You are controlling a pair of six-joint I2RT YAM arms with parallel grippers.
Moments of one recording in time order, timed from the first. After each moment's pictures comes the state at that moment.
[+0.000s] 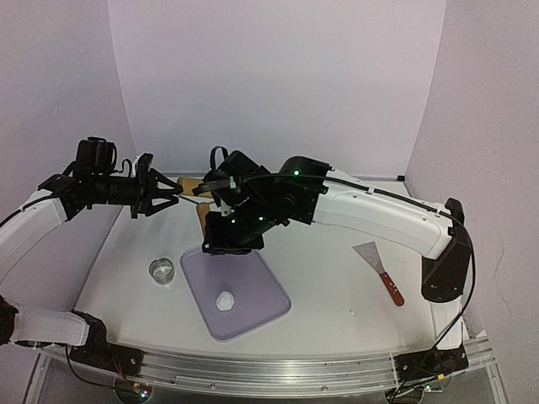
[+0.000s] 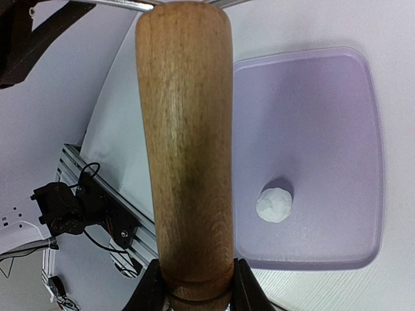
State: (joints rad) left arm -0.31 1.11 1.04 -0.46 0.76 -0.92; right arm 1.22 2.11 2.21 -0.99 0.03 0.83
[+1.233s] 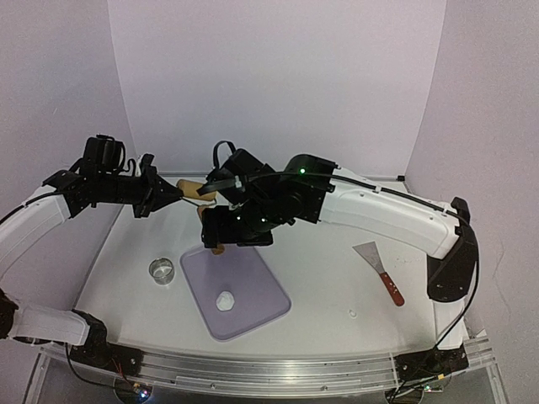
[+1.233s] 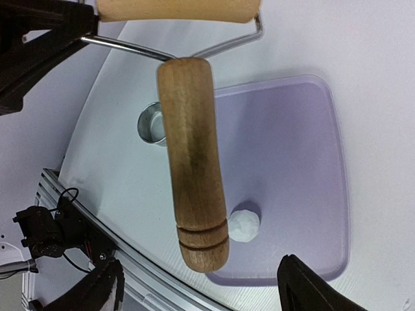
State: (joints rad) left arm -0.37 1.14 1.08 -0.50 0.57 -0.94; right arm 1.23 2.08 2.19 -1.01 0.20 0.82
